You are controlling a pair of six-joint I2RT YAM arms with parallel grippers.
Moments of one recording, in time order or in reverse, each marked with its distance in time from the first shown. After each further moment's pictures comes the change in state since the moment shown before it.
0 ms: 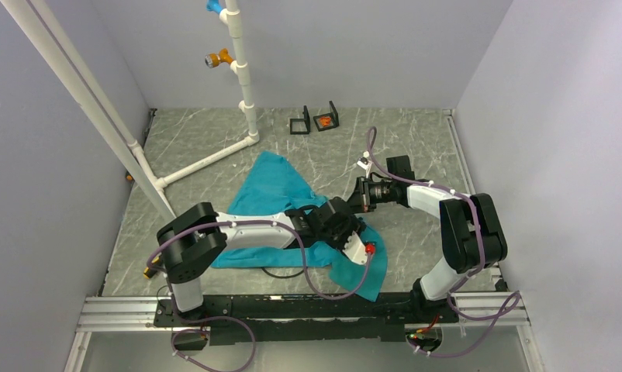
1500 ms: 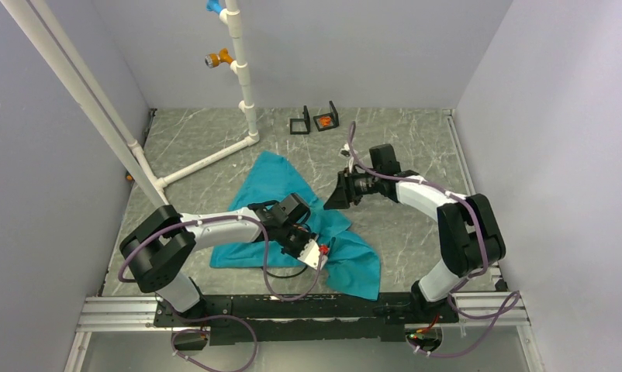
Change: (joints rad) left arm 0.203 -0.201 -0.244 -0.321 0.496 0.063; right arm 0.119 -0.020 0.099 -0.005 0.066 -0.098
